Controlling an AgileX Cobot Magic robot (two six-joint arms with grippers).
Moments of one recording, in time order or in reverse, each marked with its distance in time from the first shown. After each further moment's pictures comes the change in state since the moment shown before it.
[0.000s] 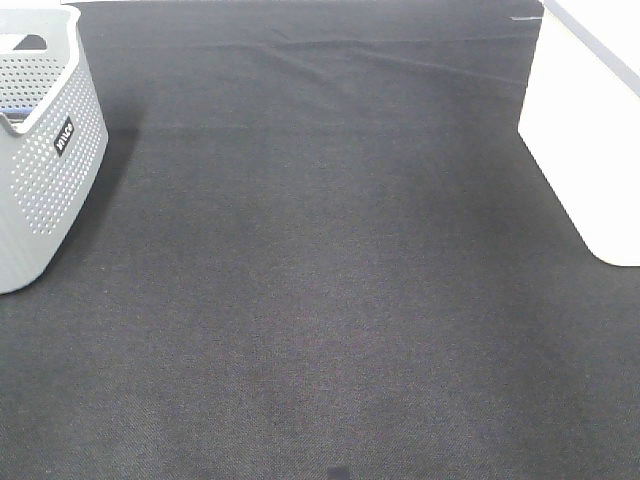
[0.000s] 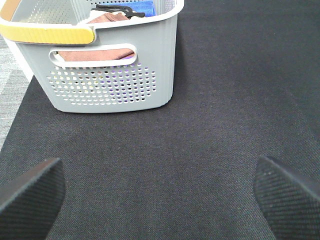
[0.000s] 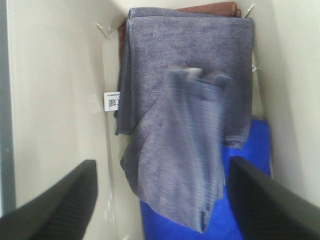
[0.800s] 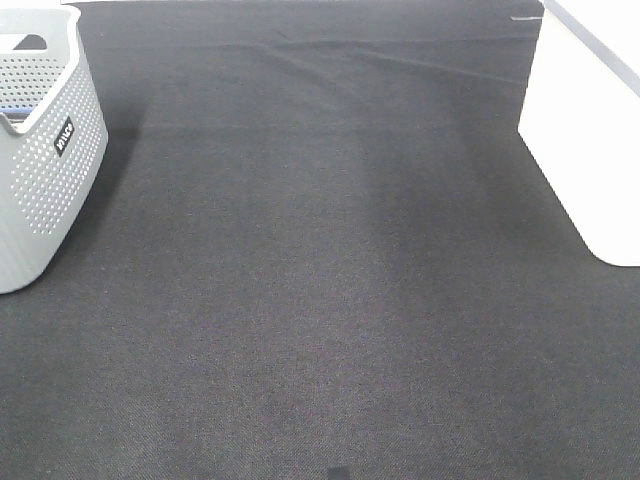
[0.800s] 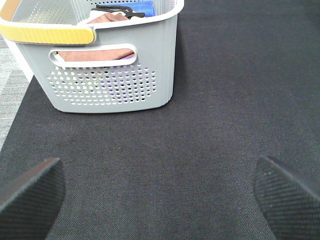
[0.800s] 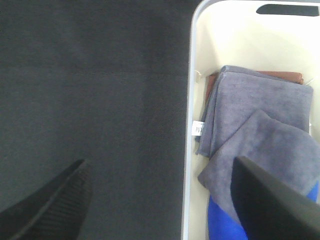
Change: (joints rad) left arm 0.000 0.000 0.000 0.000 0.000 0.000; right arm 0.207 -0.247 0.065 0.006 -0.001 0.030
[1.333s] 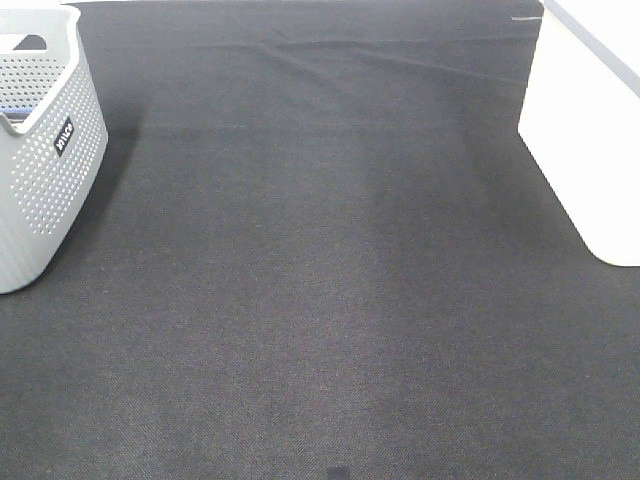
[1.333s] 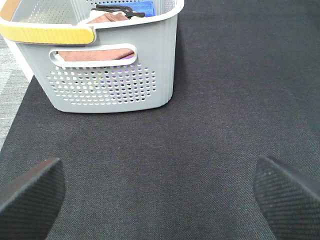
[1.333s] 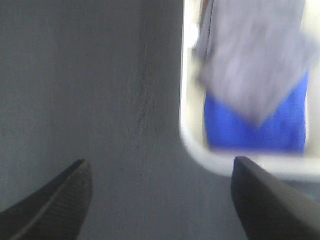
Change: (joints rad) left arm 0.000 0.000 0.000 0.000 0.000 0.000; right arm 0.000 -0.445 0.583 -0.035 -0.001 0.020
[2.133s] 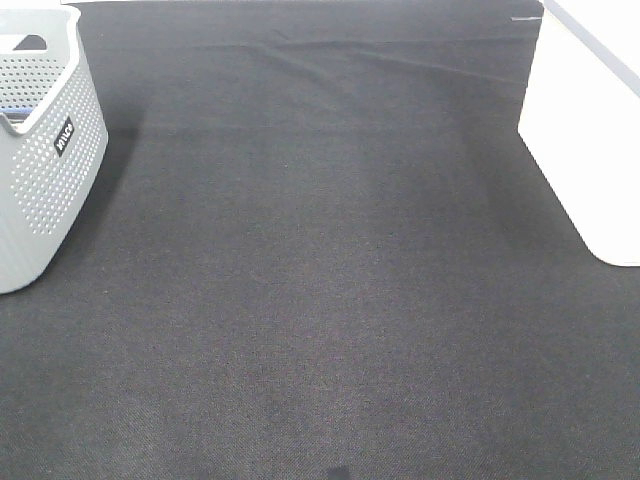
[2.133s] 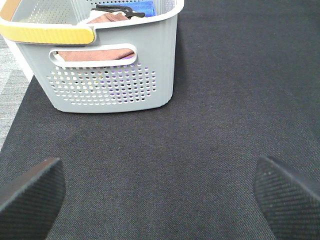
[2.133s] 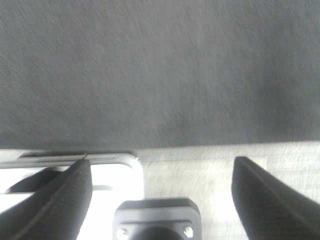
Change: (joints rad) left arm 0.000 0.000 0.000 0.000 0.000 0.000; right arm 0.000 -0.804 0.997 -0.071 -0.030 0.083
